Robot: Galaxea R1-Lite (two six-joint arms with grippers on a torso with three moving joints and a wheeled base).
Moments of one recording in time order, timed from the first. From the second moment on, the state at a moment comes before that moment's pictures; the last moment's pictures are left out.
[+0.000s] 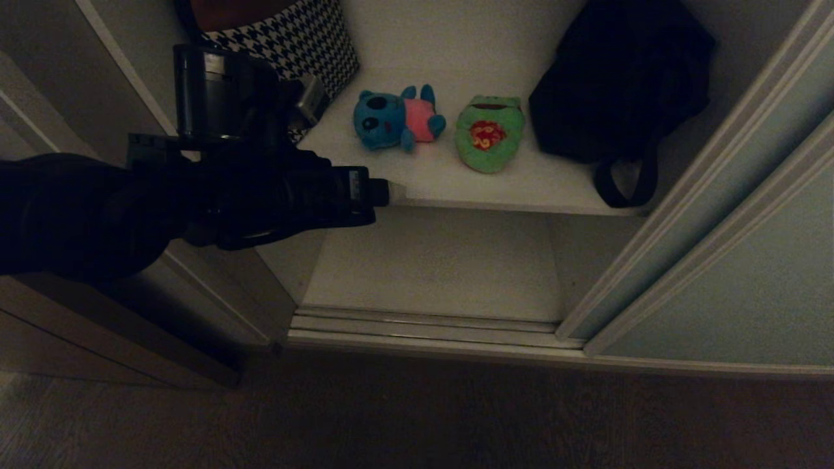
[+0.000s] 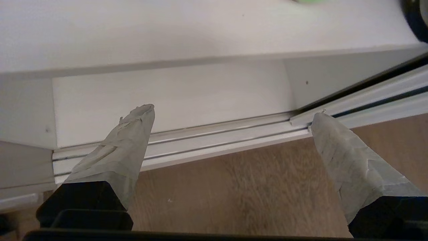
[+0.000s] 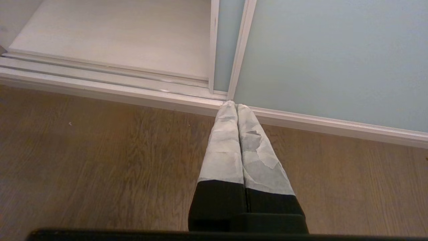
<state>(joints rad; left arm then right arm) -0.50 1.68 -1.33 -0.16 0.06 -0.14 -0.01 0.00 0.00 0.03 0.01 -0.03</state>
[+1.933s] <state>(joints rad) -0.52 1.87 -1.38 -0.35 0.17 -0.13 -0.01 0.00 0.00 0.03 0.01 -0.03</state>
